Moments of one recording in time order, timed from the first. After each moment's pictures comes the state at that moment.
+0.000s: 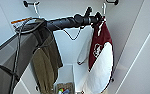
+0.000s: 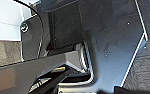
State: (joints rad) left arm -0.38 3.09 -2.09 -0.94 0.15 -0.24; right arm -1.52 3.02 -2.59 0.50 0.08 -0.44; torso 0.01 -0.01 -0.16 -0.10
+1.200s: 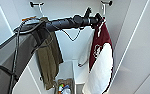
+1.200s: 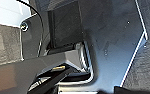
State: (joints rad) left arm -0.37 3.06 -2.05 -0.94 0.15 -0.24; right arm -1.53 3.02 -2.59 0.50 0.08 -0.44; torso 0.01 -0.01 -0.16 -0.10
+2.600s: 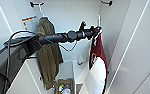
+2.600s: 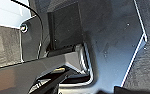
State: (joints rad) left arm -0.22 2.88 -1.69 -0.83 -0.05 -0.22; right arm -1.52 3.02 -2.59 0.50 0.09 -0.44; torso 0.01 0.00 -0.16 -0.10
